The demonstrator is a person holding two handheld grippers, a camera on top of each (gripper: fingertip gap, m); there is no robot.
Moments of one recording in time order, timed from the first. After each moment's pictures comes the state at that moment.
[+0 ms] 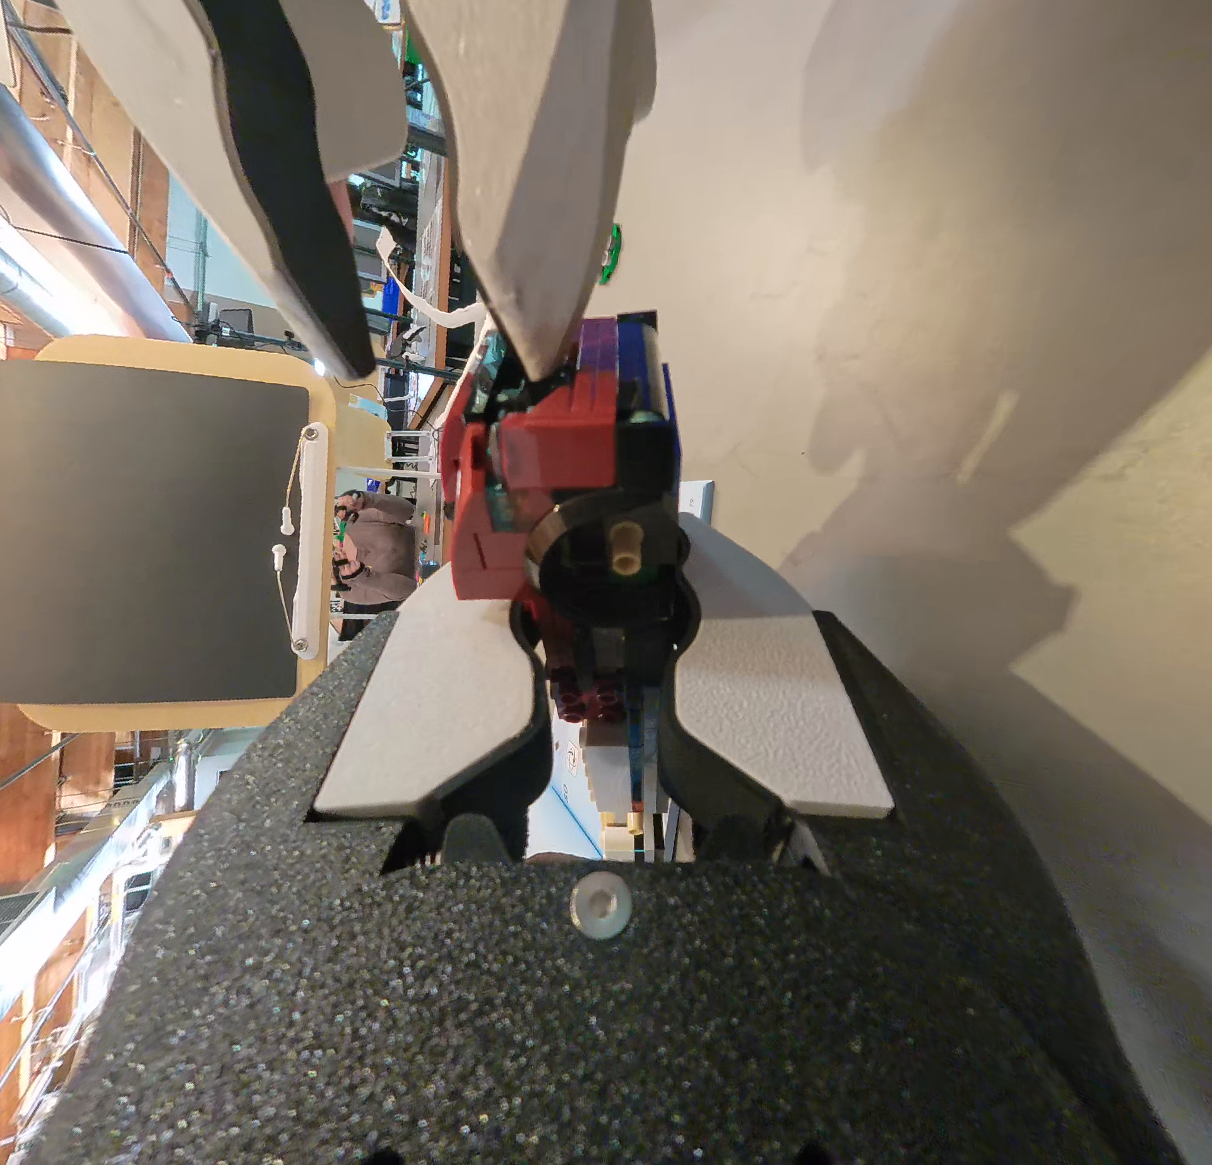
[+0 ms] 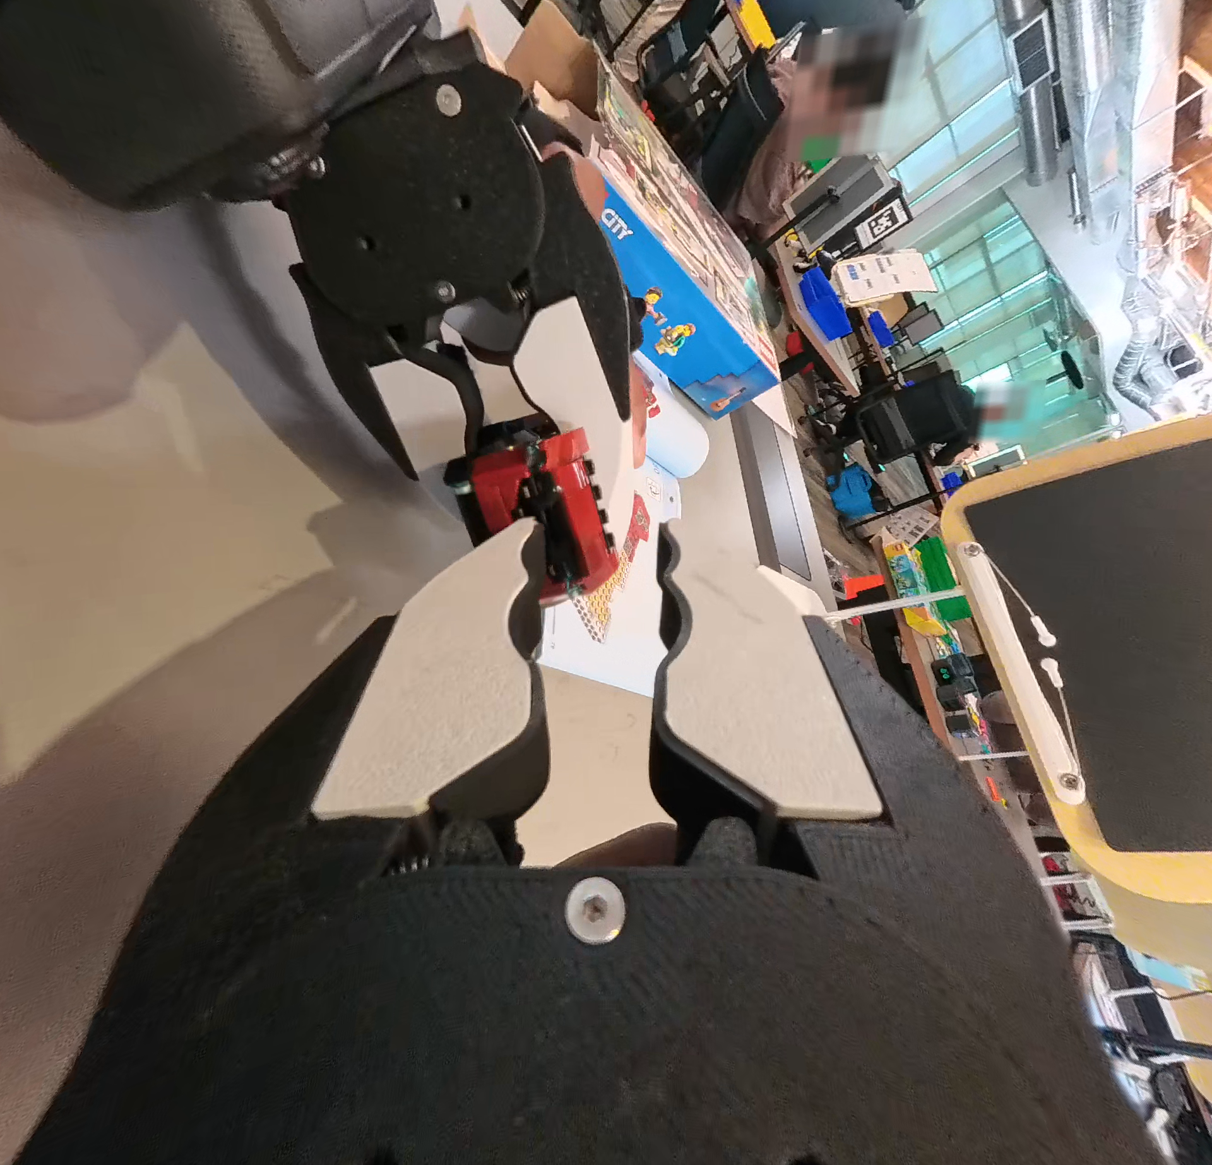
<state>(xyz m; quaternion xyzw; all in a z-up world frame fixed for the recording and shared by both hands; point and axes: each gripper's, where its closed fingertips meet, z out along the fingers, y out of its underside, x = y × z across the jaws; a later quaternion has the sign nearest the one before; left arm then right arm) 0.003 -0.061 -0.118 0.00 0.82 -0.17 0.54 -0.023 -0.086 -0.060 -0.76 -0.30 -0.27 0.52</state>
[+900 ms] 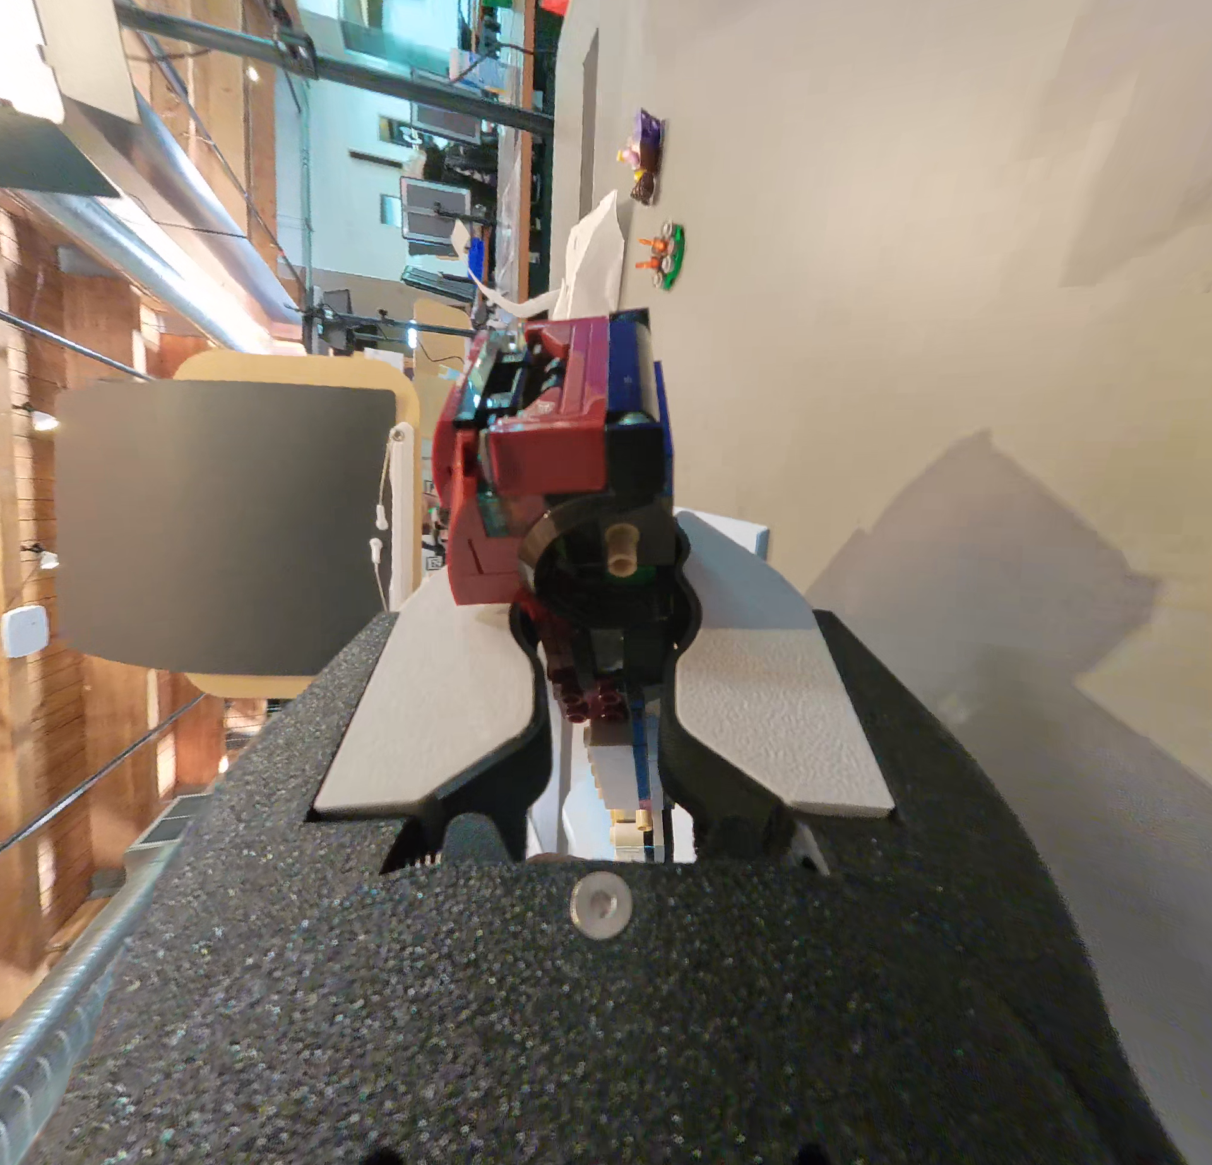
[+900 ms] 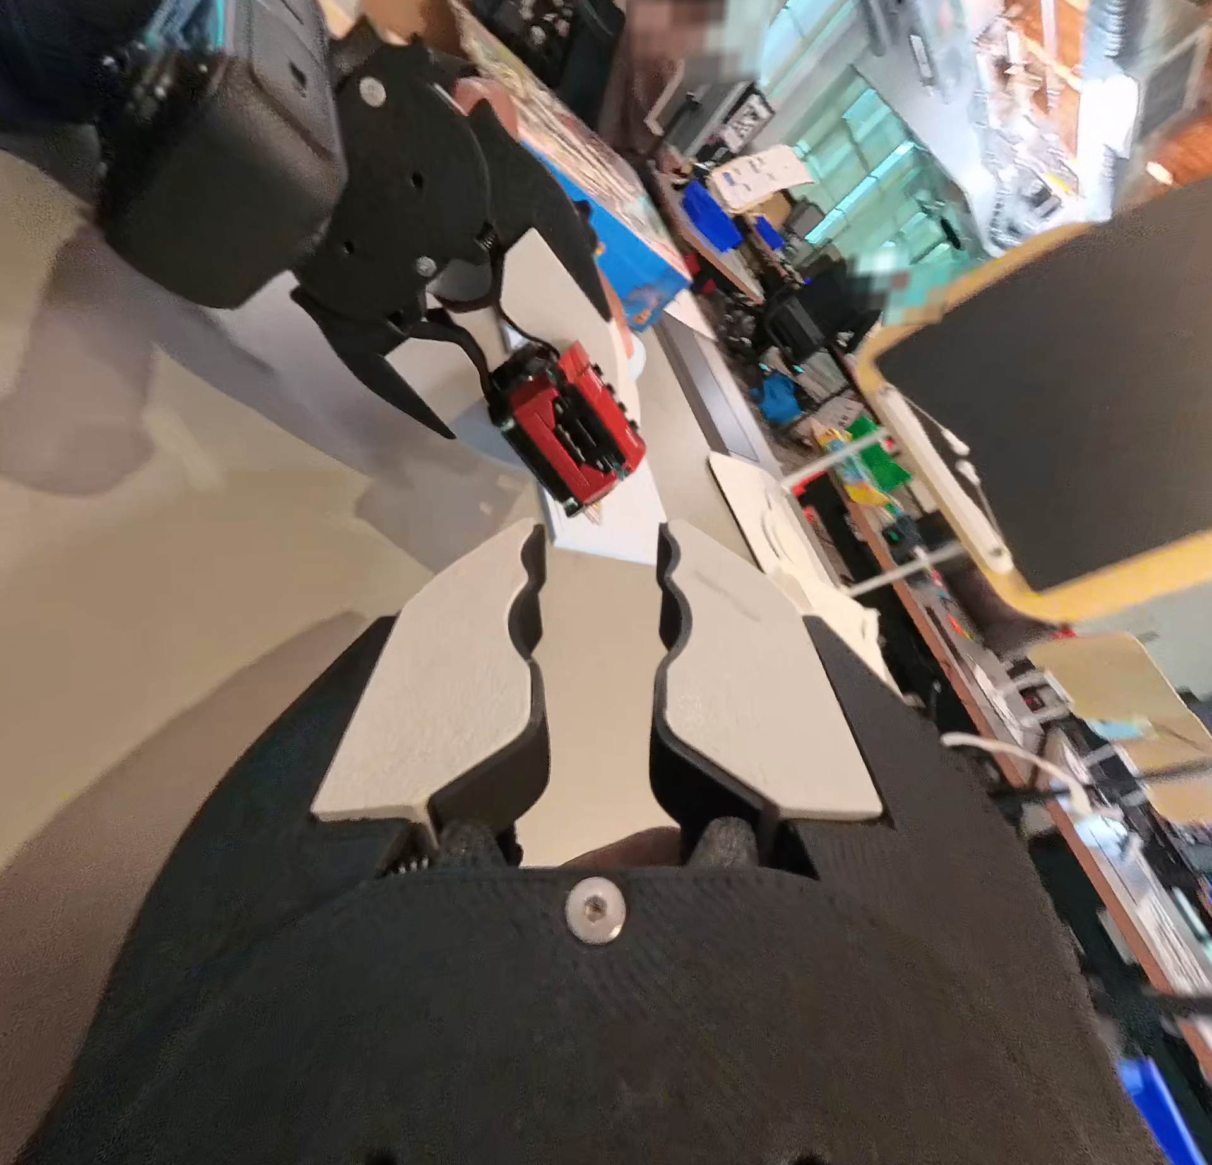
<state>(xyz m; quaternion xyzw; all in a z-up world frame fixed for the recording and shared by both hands) 0.013 -0.085 -0.106 0.00 0.79 -0.11 0.60 -0.024 -0.166 -0.062 -0.76 -0.16 -0.32 0.54</state>
